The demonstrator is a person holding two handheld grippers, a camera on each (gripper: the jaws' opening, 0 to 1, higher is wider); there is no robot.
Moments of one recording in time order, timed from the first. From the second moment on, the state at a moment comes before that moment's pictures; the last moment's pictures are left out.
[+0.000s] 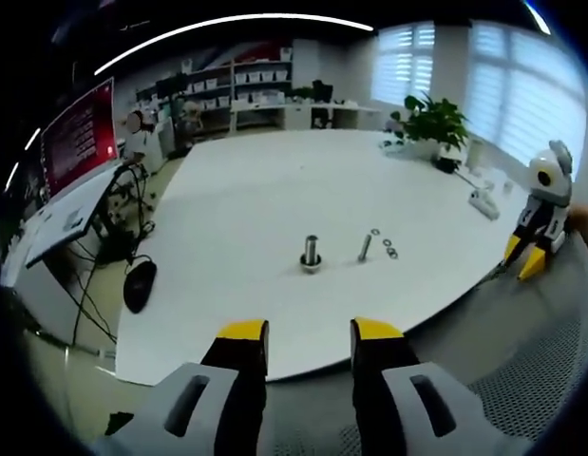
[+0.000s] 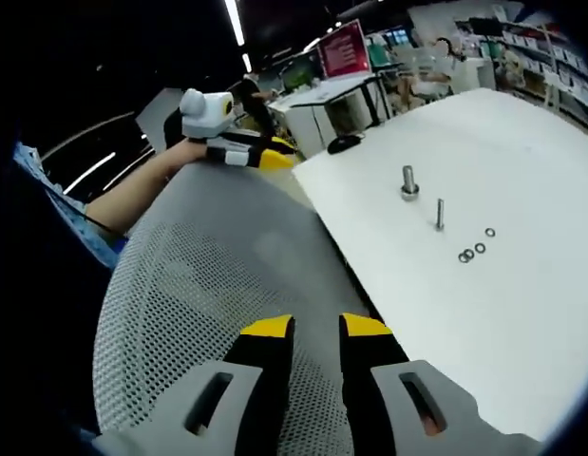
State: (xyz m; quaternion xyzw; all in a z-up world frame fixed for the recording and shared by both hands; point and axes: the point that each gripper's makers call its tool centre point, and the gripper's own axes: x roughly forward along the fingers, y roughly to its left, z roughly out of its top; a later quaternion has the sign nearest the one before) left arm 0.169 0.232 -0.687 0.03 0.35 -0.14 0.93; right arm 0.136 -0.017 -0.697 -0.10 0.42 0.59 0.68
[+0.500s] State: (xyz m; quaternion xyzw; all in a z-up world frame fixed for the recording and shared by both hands) left arm 0.172 0.238 -0.688 0.04 0.34 -0.13 0.93; right arm 0.238 -0.023 -0.756 -0.22 0.47 0.52 0.68
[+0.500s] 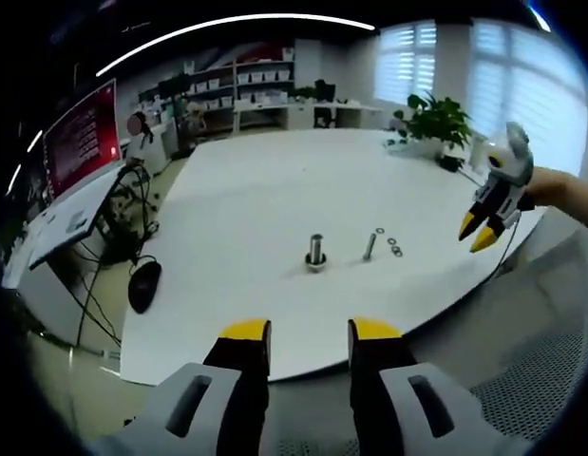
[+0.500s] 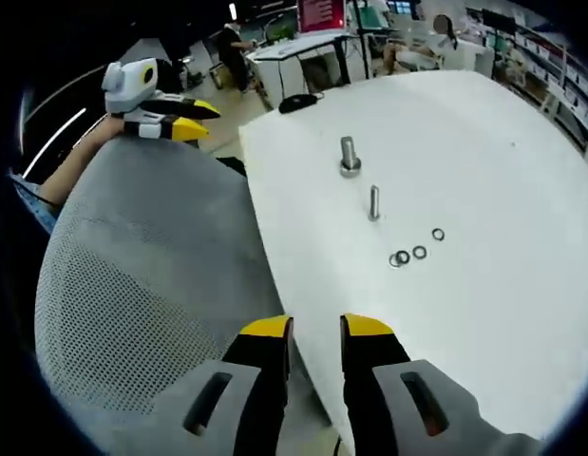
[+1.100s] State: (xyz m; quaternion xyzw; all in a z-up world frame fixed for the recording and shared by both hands) left arm 0.177 0.237 -0.684 0.03 0.33 -0.13 0.93; right arm 0.292 0.019 -0.825 -0.30 0.49 0.51 0.64
